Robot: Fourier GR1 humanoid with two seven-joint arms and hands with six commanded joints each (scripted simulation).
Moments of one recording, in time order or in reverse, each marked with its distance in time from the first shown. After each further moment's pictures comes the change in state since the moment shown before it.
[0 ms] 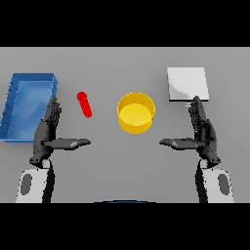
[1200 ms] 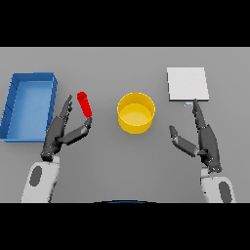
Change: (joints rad) left arm -0.082 0.045 -0.091 0.112 -0.194 0.015 0.000; right arm 0.083 -0.076 0.094 -0.093 0.219 -0.047 -0.104
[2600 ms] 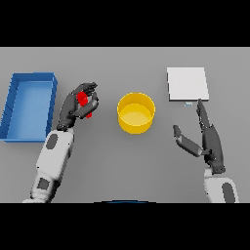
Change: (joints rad) left arm -0.397 -0.054 0.156 0.520 0.052 0.065 -0.133; right arm 0.010 -0.015 -0.013 -0.023 -0.001 -0.004 0.005
